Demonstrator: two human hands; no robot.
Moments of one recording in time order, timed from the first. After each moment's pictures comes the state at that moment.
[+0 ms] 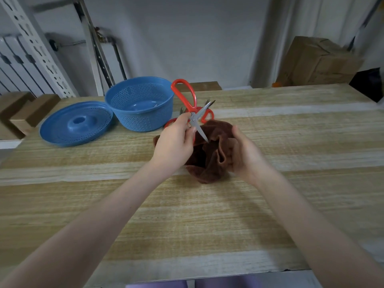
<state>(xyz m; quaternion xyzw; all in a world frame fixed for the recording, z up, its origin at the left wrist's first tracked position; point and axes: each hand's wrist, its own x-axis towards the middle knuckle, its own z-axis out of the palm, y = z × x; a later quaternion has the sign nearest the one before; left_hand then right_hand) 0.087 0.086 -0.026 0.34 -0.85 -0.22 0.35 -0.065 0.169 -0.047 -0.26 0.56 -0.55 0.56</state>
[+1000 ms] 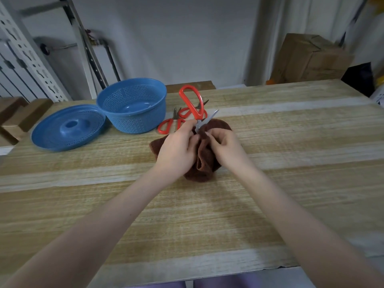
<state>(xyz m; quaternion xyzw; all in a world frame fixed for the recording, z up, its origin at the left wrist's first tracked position) 0.075 0.103 -0.031 0.31 -0.86 -0.23 0.33 -0.051 0.163 -0.040 -0.49 0.64 -0.52 0.28</state>
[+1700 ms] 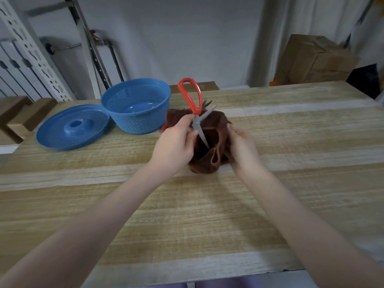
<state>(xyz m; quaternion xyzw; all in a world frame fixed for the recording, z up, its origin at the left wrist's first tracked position) 0.084 0.094 -0.020 0.31 -0.87 -0.19 0.34 -0.051 0.162 -0.034 -0.29 0.57 -0.66 0.38</state>
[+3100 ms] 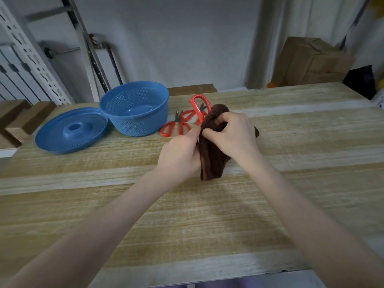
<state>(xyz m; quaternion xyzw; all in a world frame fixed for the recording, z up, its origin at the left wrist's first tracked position) 0.078 0.107 -0.022 0.32 -0.90 -0.13 0.25 -0.056 0.157 -0.001 -0.49 0.79 -0.38 0.06</state>
